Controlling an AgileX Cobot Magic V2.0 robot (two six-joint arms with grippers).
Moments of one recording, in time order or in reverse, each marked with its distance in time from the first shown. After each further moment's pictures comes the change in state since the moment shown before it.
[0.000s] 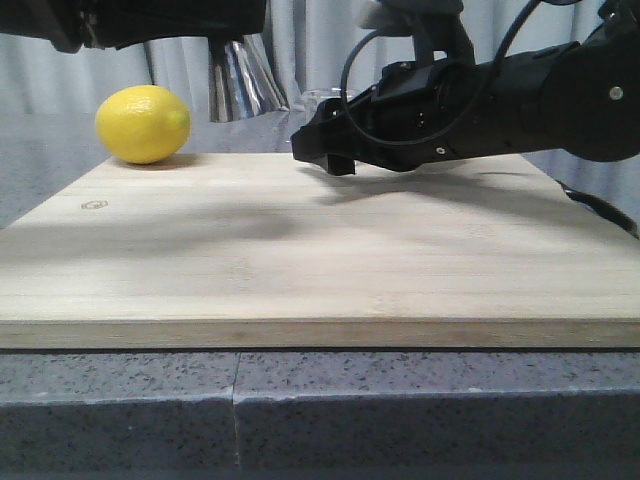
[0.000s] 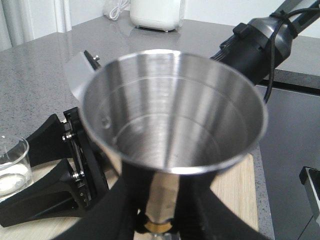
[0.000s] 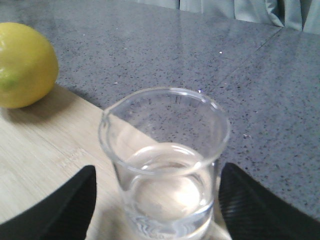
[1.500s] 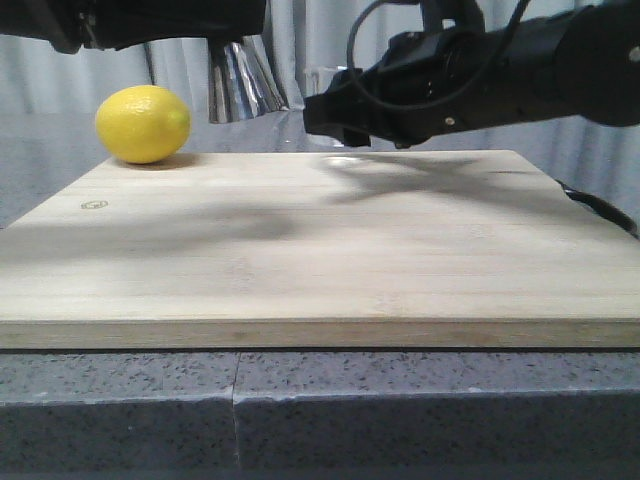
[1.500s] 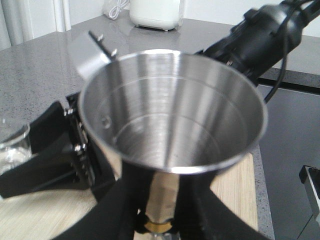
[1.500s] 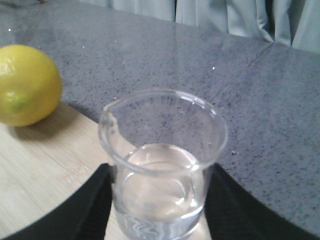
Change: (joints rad) left arm 0.000 0.000 0.000 0.004 0.000 0.000; right arm 0.000 -0.075 0.000 0.000 0.061 0.003
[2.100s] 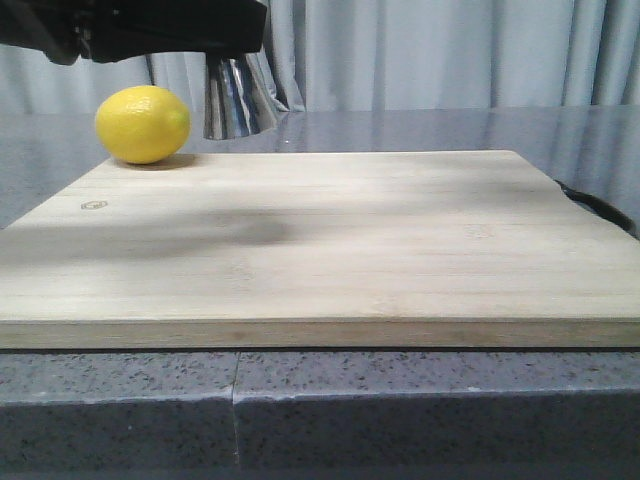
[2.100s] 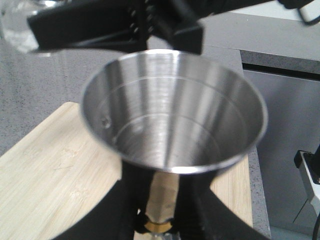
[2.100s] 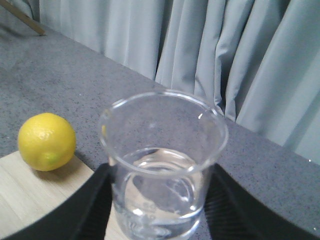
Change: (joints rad) left arm 0.000 0.000 0.000 0.051 0.000 -0.006; right arm 0.038 -0.412 0.000 -0.134 0.331 0.000
